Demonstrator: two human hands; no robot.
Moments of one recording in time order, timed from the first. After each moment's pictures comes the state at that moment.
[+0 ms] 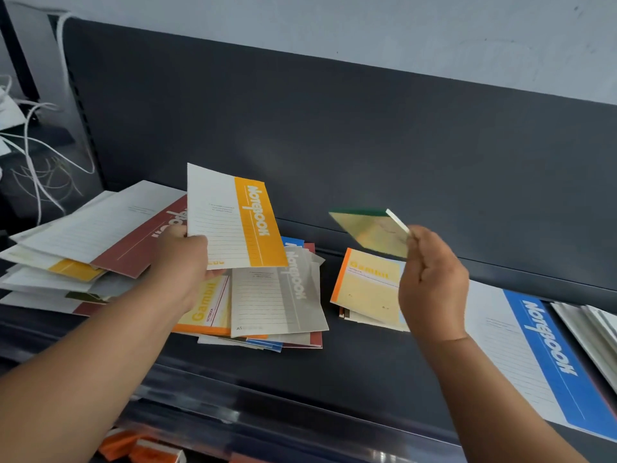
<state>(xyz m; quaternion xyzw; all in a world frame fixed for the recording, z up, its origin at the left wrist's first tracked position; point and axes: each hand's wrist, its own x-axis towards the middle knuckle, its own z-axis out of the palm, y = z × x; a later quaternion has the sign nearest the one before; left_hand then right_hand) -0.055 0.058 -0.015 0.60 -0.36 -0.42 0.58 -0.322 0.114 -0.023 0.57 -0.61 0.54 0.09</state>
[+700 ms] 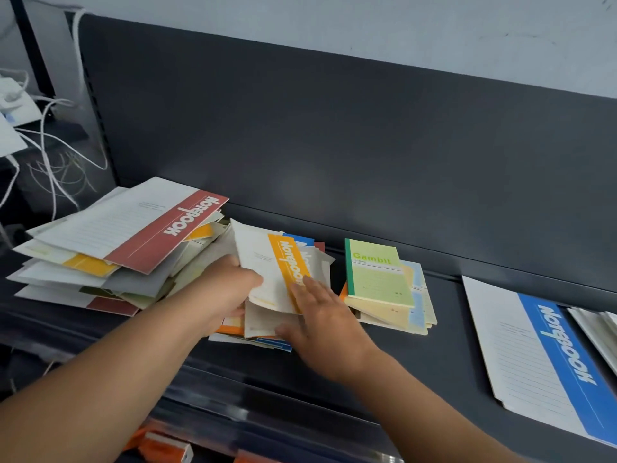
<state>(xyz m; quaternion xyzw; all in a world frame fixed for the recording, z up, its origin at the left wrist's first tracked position) -0.071 0.074 -0.030 0.66 -0.45 -0.50 0.34 -0.232 0.117 -0.060 0.79 -0.59 0.09 -0.11</state>
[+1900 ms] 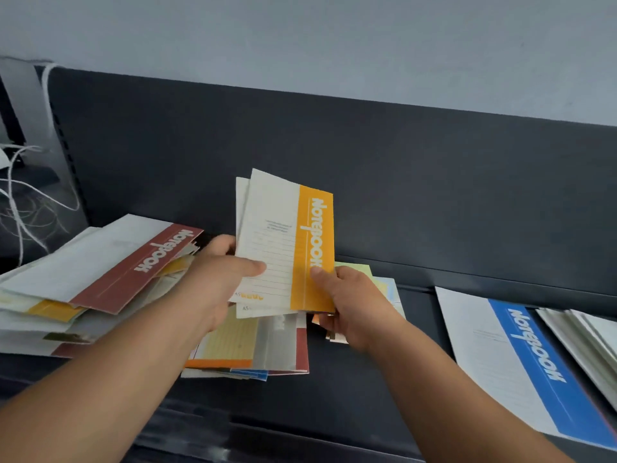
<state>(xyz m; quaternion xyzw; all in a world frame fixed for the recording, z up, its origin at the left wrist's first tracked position) -0.102 0.069 0.016 0.53 -0.46 -0.54 0.47 -0.277 0.100 -0.002 0.38 -0.60 0.45 -0.54</state>
